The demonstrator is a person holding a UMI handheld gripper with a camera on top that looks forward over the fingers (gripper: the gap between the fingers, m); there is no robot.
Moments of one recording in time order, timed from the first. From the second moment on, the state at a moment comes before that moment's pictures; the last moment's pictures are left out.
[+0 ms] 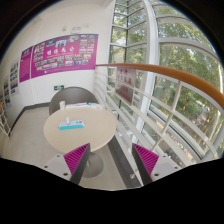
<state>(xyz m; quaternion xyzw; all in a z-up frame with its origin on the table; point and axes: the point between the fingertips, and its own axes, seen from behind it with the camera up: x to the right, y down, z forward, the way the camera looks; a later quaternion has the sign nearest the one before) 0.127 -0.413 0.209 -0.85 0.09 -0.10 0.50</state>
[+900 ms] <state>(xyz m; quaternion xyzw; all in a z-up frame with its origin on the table) -0.080 -0.122 0.079 -0.87 -0.01 -0.01 0.49</state>
